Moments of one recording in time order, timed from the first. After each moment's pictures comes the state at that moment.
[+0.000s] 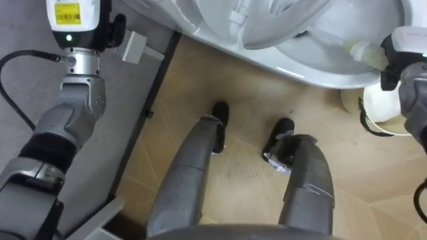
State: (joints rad) left arm -0.40 0.54 -0.36 0.58 0.78 -0.07 0.86; right arm -0.57 -0.69 0.49 1.04 -0.65 0.09 -0.23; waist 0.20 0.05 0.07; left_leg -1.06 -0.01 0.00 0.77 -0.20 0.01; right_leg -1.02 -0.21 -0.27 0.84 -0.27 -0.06
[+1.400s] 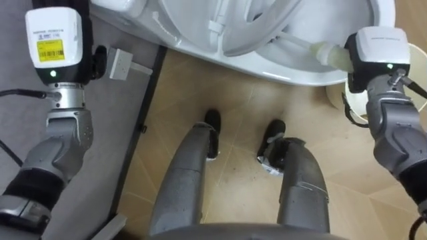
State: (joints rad) left arm -0.12 0.59 -0.32 0.42 0.76 0.04 0.88; right arm -0.15 -0.69 0.44 0.24 -0.94 0.35 -0.16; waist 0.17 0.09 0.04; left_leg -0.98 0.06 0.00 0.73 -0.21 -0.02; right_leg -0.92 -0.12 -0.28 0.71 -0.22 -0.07
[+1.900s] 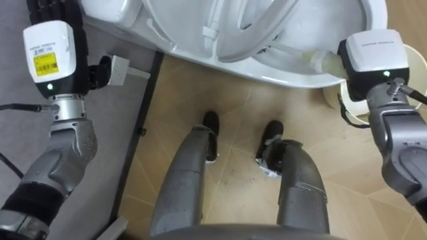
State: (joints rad) left arm -0.10 0.59 -0.32 0.39 0.62 -0.01 0.89; right arm -0.06 -0.76 0.44 0.04 -0.97 0.39 -0.06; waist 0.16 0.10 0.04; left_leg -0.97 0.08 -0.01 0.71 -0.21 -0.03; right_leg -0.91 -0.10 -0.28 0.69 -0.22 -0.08
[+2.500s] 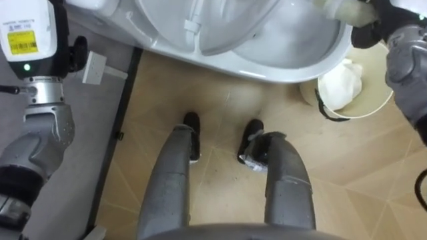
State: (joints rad) left arm -0.24 0.68 -0.31 0.50 0.73 0.02 0.91; right arm -0.59 -0.71 0.43 0.73 -0.40 0.10 -0.26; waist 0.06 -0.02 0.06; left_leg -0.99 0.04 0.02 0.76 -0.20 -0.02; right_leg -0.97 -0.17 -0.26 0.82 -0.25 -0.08
